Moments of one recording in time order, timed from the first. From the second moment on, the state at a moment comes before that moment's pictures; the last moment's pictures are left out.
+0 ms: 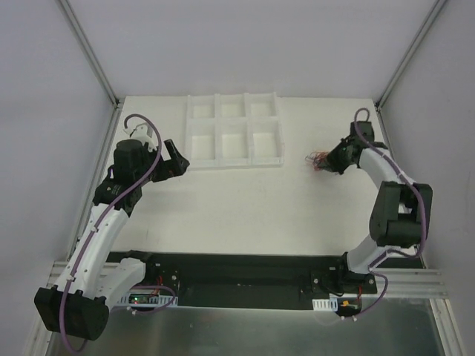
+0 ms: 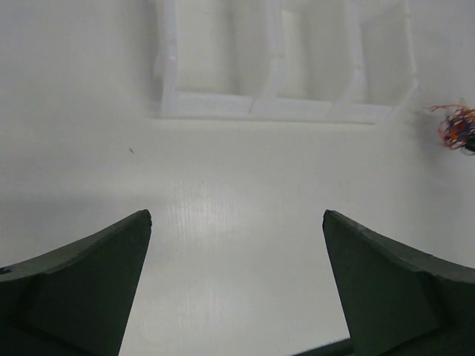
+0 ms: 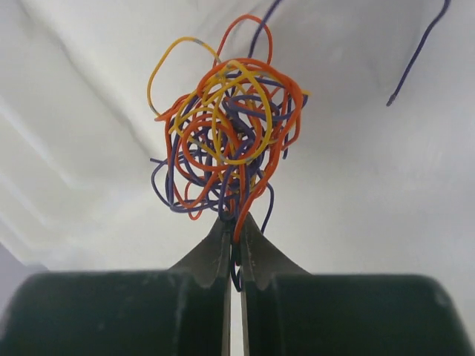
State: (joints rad) left arm -0.17 0.91 0.89 -0.47 0.13 -0.43; right arm -0.11 1.75 1.25 -0.51 -0.24 0.81
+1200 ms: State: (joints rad) left arm -0.73 1.20 0.82 -0.51 0.28 -0.46; right arm 0.46 1.53 1.04 -0.66 -0.51 0.56
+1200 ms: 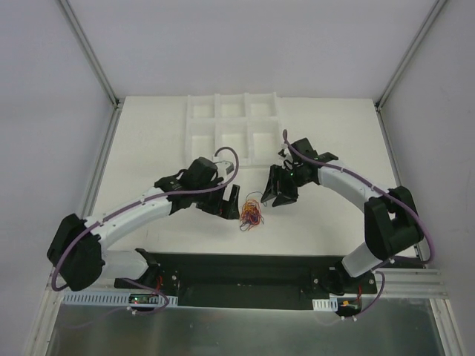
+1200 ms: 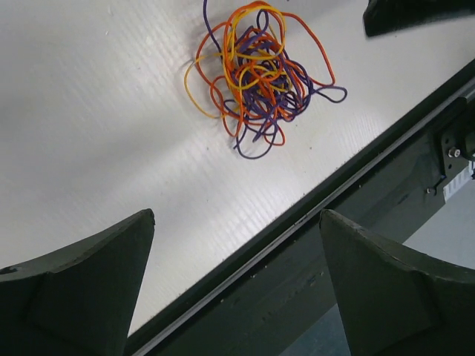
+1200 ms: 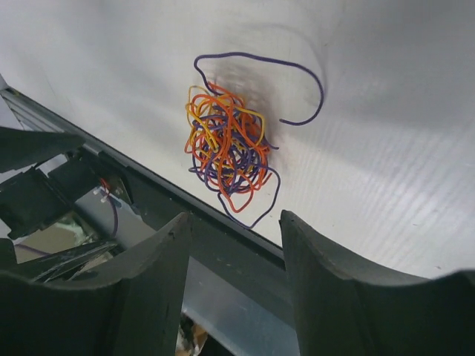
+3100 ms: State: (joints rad) left arm -0.66 1.74 0.98 -0.30 0.63 -0.34; right arm 0.56 1.71 1.02 -0.49 -0.61 0.61
